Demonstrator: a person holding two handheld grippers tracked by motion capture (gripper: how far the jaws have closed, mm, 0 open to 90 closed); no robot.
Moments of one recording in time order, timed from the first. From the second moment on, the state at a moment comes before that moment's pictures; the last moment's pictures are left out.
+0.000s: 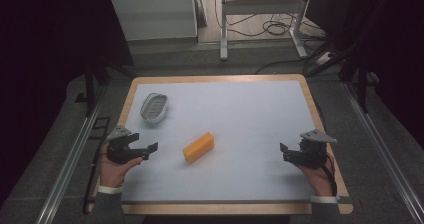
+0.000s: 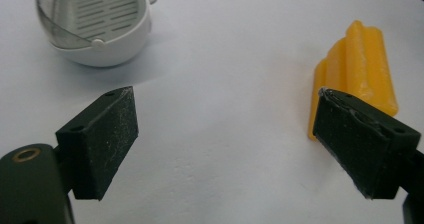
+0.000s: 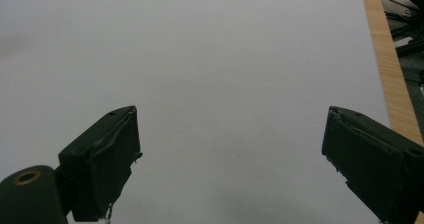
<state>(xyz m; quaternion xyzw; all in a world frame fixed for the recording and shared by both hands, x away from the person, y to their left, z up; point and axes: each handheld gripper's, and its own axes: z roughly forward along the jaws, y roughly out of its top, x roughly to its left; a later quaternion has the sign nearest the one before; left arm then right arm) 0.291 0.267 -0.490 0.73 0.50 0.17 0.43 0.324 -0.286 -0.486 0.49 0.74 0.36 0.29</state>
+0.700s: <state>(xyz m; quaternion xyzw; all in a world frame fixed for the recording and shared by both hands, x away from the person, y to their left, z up) 0.287 0.263 -0.485 0.76 0.49 0.19 0.39 0.320 -0.286 -0.490 0.46 0.75 0.38 0.29</state>
